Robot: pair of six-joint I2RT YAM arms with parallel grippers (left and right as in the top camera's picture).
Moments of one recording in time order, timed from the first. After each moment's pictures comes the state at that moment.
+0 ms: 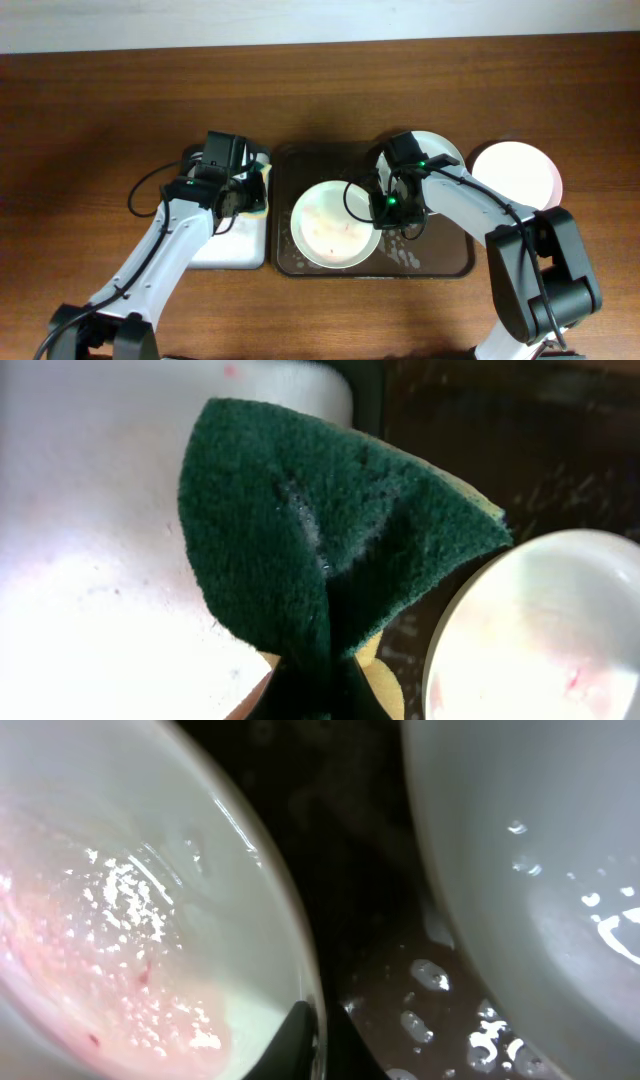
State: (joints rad) left arm -0.25 1.54 1.01 -0.59 0.03 -0.34; right arm 0.33 1.83 1.07 -0.69 -0.28 0.23
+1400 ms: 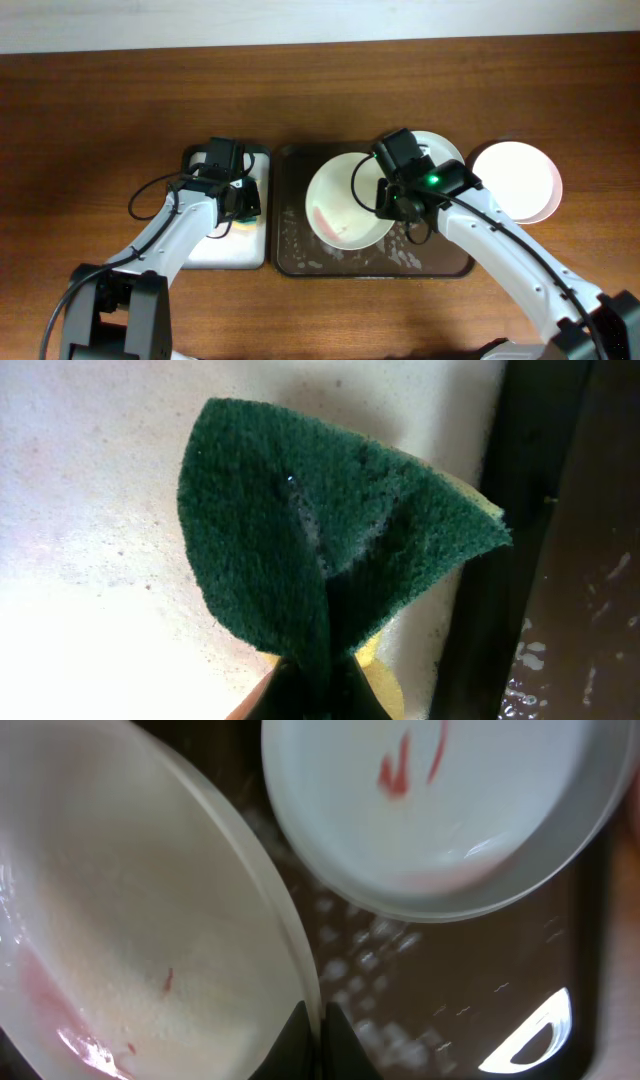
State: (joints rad) left arm -0.21 1.67 0.97 -0.56 -0.03 -0.33; right arm 0.48 1.53 1.17 -0.92 0.10 0.65
